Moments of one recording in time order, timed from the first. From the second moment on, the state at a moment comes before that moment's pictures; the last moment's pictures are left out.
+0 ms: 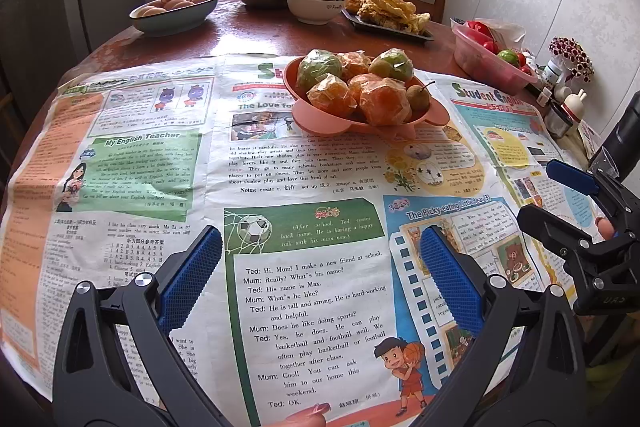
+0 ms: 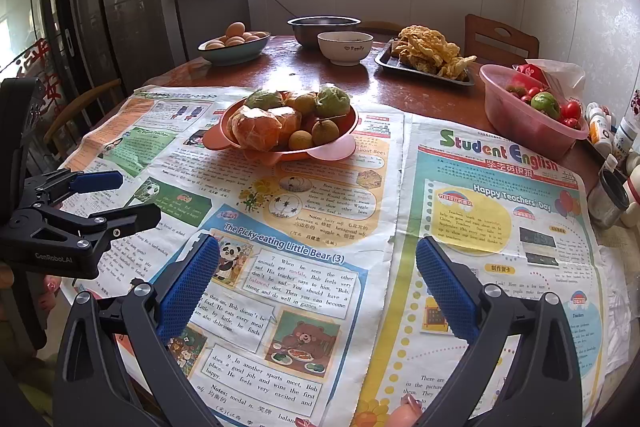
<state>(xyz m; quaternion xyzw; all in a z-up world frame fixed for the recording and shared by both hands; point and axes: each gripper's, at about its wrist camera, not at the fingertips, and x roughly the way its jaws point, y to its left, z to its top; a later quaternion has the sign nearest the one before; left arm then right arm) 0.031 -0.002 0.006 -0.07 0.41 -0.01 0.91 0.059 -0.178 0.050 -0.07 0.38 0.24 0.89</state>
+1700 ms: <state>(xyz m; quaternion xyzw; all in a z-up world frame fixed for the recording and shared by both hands) 0.034 0.000 0.009 -0.06 0.41 0.00 0.91 0.070 -0.182 0.039 -0.07 0.40 0.23 0.88</state>
